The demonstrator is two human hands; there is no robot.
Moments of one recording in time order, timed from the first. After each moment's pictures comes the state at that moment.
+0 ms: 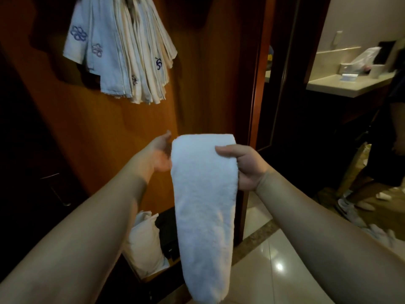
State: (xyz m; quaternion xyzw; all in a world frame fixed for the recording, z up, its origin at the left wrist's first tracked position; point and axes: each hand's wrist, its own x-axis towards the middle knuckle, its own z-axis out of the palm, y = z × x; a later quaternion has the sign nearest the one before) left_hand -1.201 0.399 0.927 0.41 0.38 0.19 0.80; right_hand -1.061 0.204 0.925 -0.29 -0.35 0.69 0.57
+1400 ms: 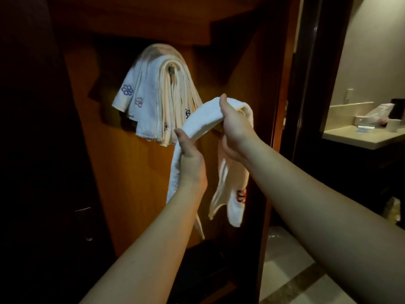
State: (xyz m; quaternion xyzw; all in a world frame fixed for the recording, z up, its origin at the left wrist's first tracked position) left_hand -1.195 0.316 1.021 0.47 0.26 0.59 0.61; right_hand -1.114 0.295 1.088 -0.49 -0.36 0.31 0.73
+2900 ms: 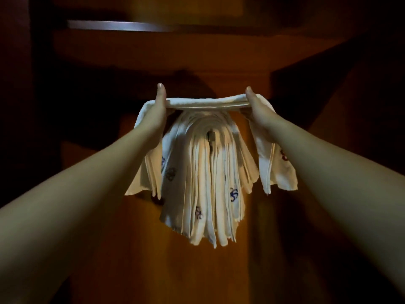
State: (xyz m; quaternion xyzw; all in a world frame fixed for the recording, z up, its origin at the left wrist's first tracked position) left_hand -1.211 0.669 1.263 0.67 0.30 0.60 0.33; right_hand -0.953 0.633 1.264 -0.45 -0.60 0.20 0.64
